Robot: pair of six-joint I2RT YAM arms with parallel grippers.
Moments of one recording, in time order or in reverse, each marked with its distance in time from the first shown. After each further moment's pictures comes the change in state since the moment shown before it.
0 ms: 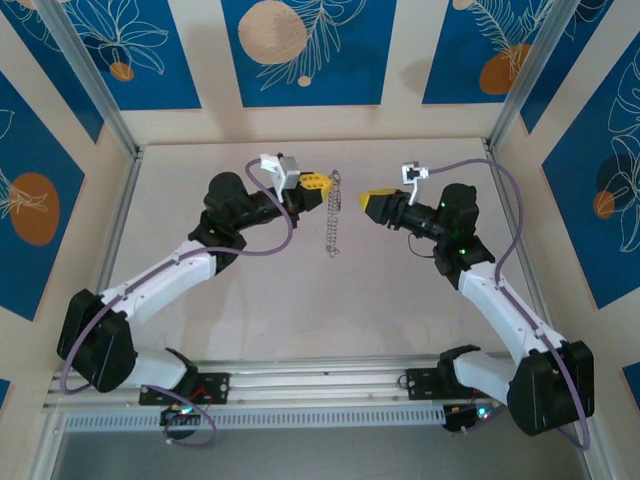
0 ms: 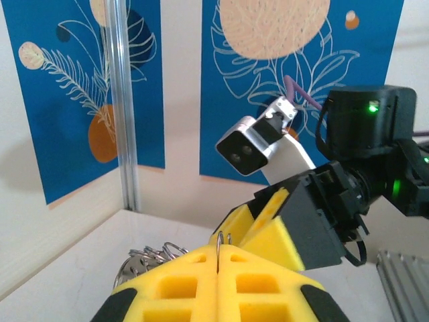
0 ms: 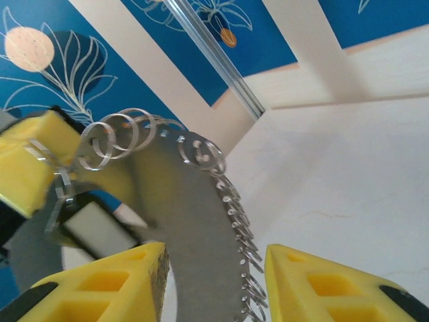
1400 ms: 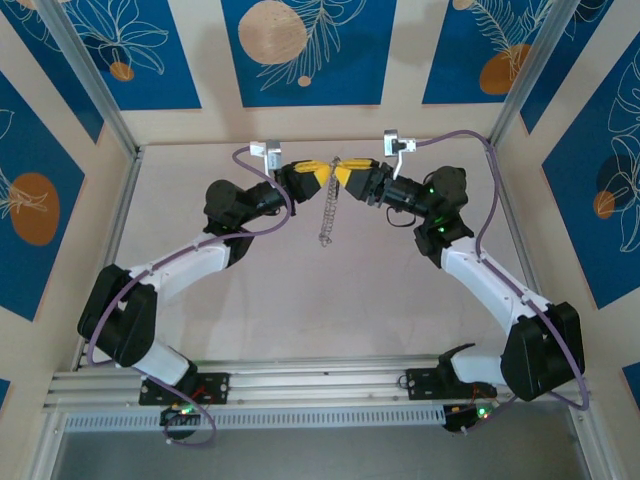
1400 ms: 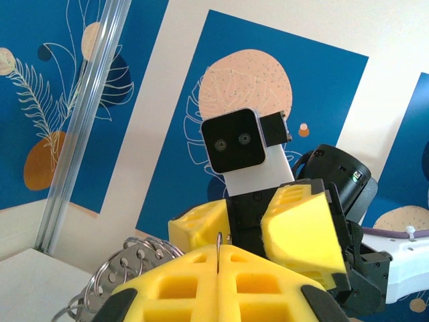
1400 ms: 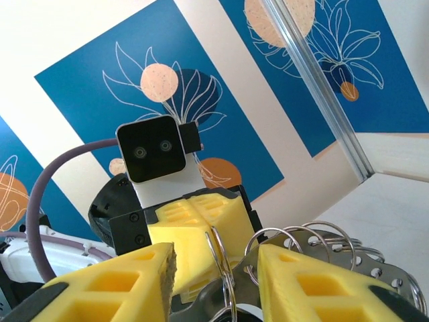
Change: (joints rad) left arm 0.045 0.141 -0.019 0.471 0.048 -0.525; right arm 0.129 0.200 0.179 0.394 -0.087 0.199
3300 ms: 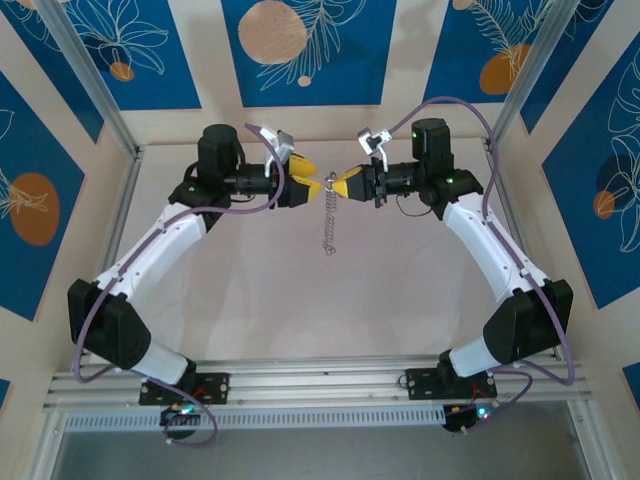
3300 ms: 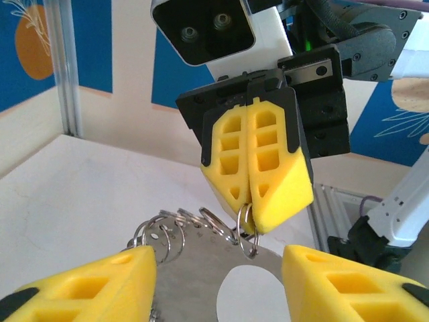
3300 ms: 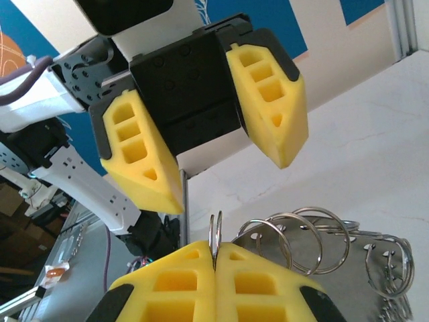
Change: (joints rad) left arm 0.126 -0.027 0.391 -1.161 0.327 0.701; right arm -0.074 0.188 0.467 -1.069 -0.377 -0.732
